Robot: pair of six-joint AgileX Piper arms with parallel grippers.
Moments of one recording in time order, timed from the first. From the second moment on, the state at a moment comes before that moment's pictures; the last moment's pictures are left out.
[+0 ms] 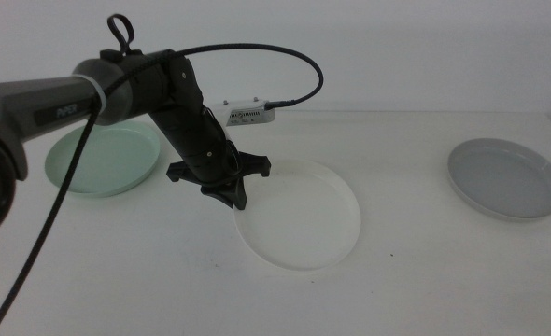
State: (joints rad) left arm -0.34 2.10 -1.60 -0.39 0.99 0.08; right arm 0.03 0.00 0.00 0.01 0.29 0.10
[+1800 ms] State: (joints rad) left arm 0.14 1.78 -1.60 -0.11 1.14 0.07; right arm 0.03 0.00 0.00 0.01 0.29 0.13
